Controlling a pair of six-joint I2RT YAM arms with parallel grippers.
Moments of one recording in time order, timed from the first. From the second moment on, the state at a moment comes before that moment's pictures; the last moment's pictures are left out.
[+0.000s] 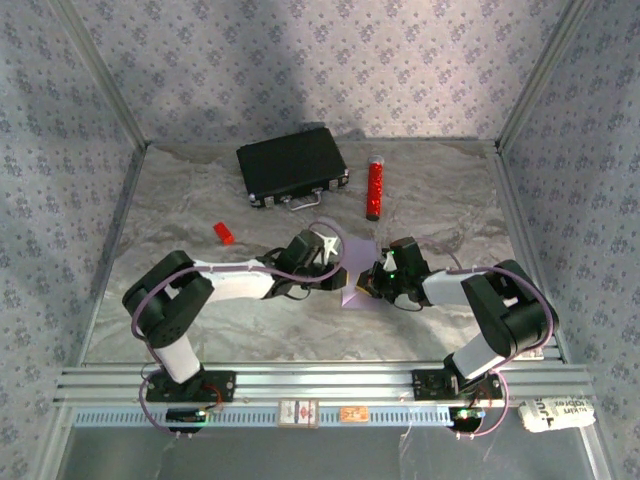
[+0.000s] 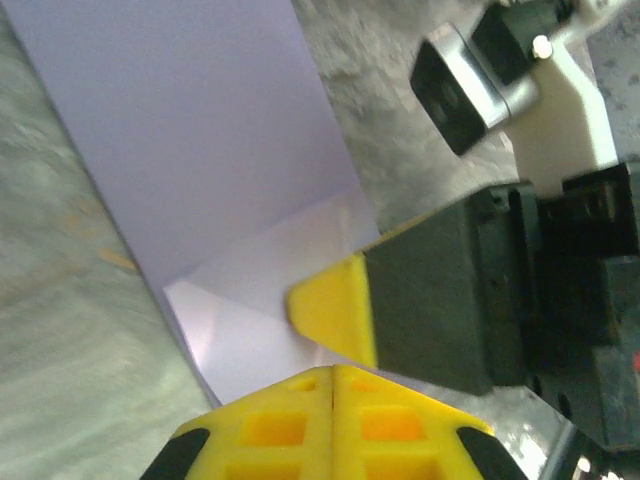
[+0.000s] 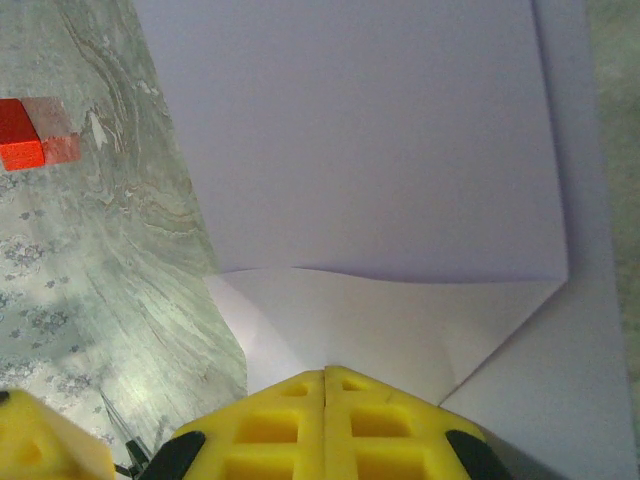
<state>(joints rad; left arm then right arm) -0.88 1.71 0.84 0.15 0.33 -0.72 0.43 1.55 0.46 0.22 -0.53 0.98</state>
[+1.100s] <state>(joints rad) -0.93 1.85 0.91 0.11 0.46 -0.73 0.43 1.54 0.45 0.22 -0.52 0.98</state>
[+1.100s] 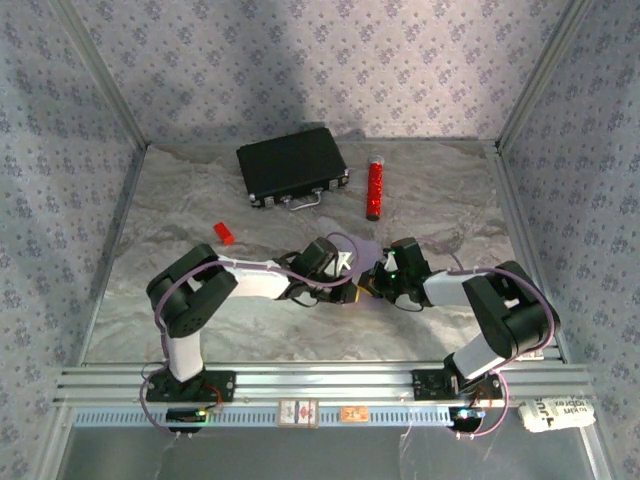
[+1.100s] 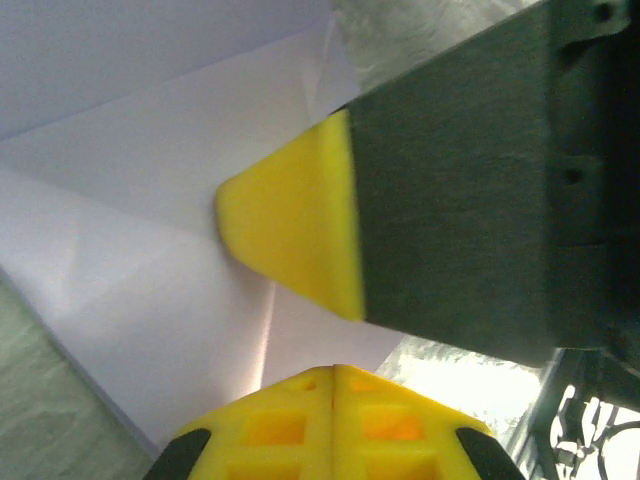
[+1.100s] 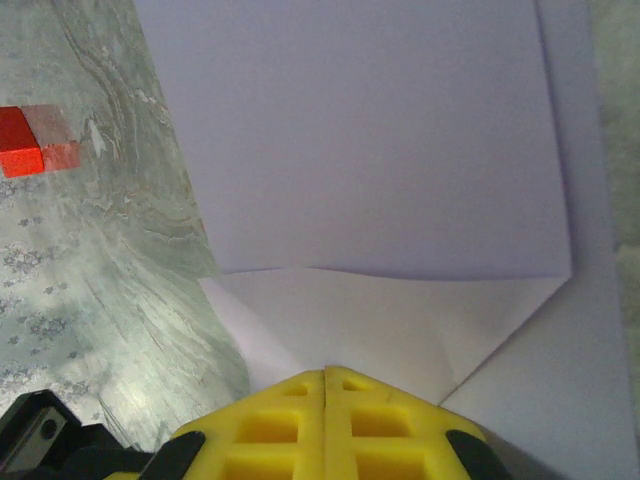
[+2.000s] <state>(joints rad) -0.94 1.79 0.77 0.18 0.43 -0.76 0.43 1.54 0.45 0.22 -0.52 0.98</state>
